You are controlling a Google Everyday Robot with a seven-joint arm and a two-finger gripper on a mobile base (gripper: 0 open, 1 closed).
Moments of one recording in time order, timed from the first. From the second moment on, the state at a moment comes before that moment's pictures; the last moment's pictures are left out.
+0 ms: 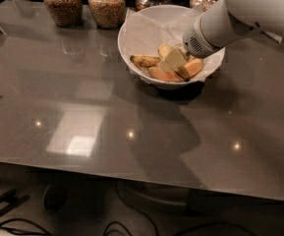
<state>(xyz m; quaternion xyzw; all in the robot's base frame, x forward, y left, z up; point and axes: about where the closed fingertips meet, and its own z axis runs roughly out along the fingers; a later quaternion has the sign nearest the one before) 0.633 -0.099 0.914 -0.39 0.85 0.06 0.35</state>
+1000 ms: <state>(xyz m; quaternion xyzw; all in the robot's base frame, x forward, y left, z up) 0.653 -0.092 0.882 -0.37 0.86 0.07 0.34</state>
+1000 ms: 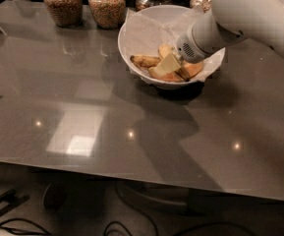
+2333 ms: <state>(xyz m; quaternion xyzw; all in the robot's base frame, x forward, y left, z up) 0.646 -0.088 0.919 -0.38 0.84 0.07 0.38</state>
